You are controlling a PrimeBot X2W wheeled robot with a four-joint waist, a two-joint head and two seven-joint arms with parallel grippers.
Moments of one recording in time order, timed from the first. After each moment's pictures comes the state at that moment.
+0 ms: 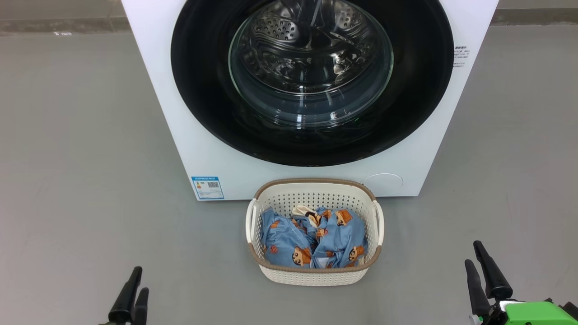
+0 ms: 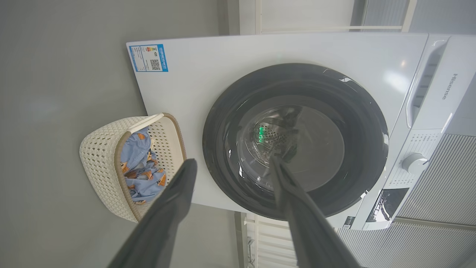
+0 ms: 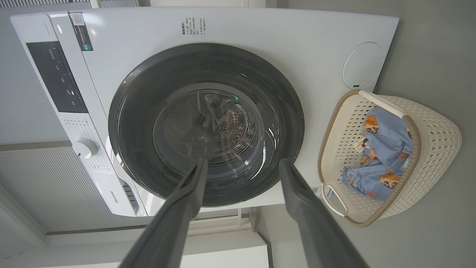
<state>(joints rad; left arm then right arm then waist) -0.02 0.02 0.07 0.31 -1.61 -0.12 0.10 -0.03 -0.03 -0.13 0.32 1.62 0.13 0.09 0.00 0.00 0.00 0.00</state>
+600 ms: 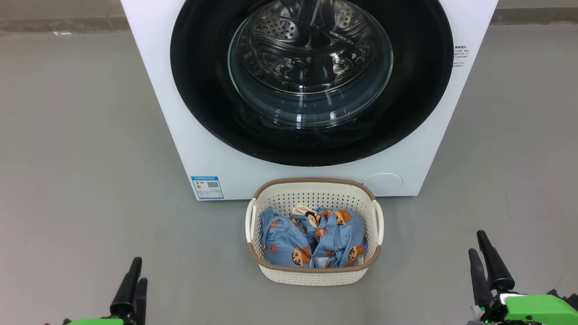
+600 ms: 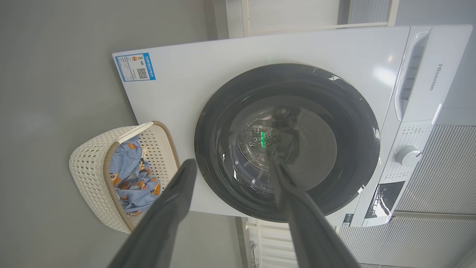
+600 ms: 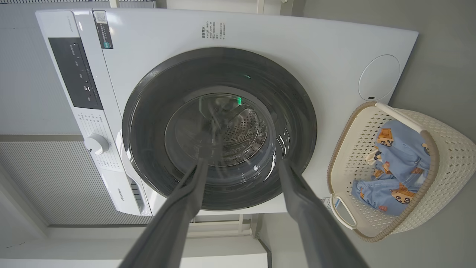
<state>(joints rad) -0.03 0.02 0.04 0.27 -1.58 -0.12 0.05 -0.04 -0.04 -0.11 0.27 1.60 0.13 0.04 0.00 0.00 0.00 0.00</state>
